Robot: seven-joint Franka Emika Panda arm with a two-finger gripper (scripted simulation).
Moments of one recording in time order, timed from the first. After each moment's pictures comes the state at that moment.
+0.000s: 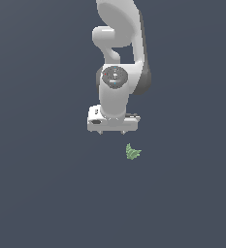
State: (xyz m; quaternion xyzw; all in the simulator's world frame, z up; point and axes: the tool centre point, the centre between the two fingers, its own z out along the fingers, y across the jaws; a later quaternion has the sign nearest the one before) arm -0.014 -0.003 0.147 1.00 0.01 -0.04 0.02
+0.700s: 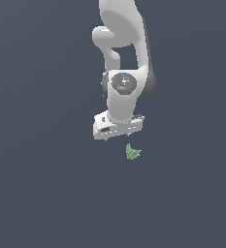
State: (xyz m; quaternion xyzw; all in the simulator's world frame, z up) arm -0.002 0.020 0.132 0.99 0.13 -0.03 0.01
